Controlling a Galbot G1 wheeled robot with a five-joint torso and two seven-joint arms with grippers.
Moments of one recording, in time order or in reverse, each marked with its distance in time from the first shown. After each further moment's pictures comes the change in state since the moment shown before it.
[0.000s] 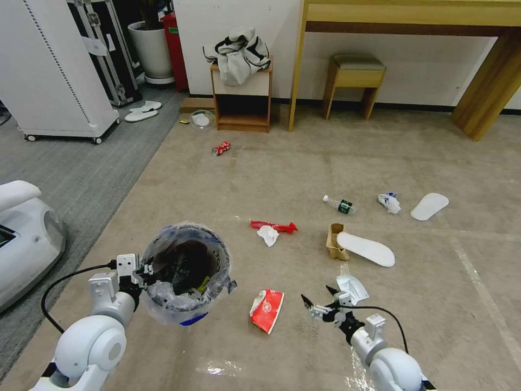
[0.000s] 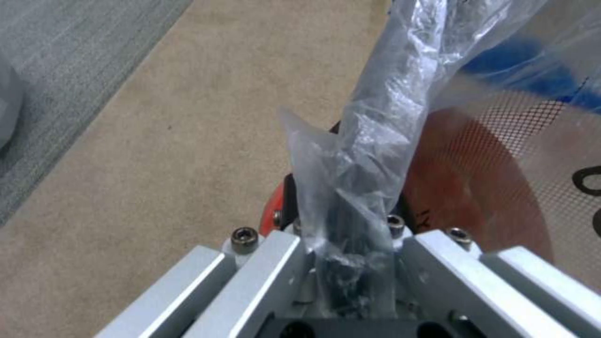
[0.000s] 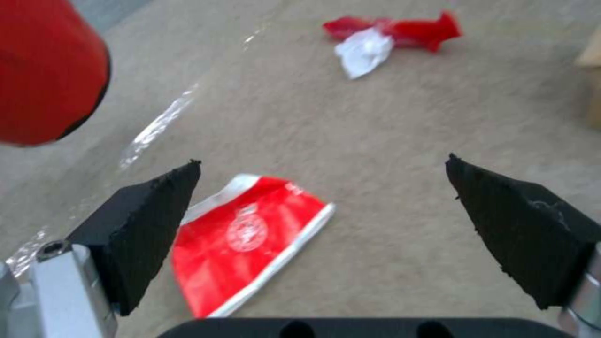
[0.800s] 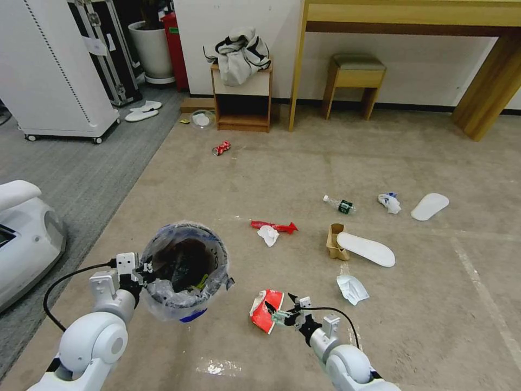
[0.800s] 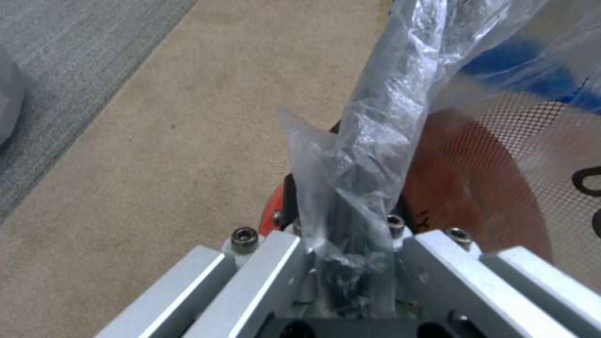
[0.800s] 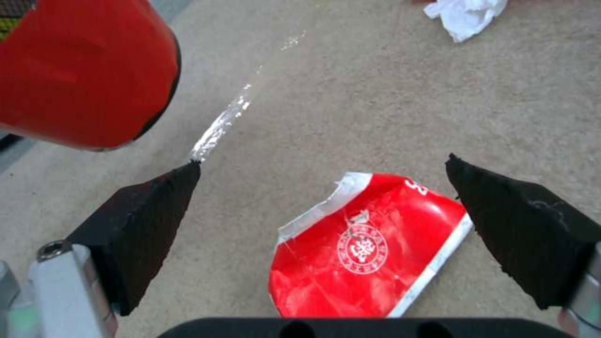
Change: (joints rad) left arm -0.035 -0.016 0.004 0.048 0.011 -0.010 0.012; right arm 0.147 0.132 -0.156 -0.168 0.044 0.006 -0.011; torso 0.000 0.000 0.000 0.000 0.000
